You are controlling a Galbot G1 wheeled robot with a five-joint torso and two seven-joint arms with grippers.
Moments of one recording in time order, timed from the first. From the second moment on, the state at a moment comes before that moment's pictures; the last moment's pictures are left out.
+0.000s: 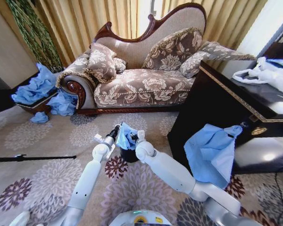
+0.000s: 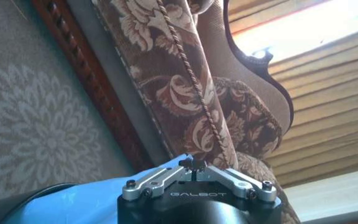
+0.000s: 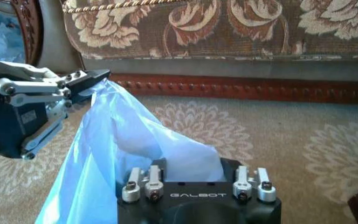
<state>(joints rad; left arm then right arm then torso) 0.87 -1.29 -0.37 -1.54 -1.49 0.17 -0.03 -0.48 1.34 -0.45 1.55 0.93 -0.46 0.79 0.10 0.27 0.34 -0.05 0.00</state>
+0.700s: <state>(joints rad) 0.89 -1.30 -0.38 -1.57 -1.48 0.18 -0.02 -0.47 1.33 -0.44 1.51 0.85 -0.42 0.75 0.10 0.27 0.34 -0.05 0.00</state>
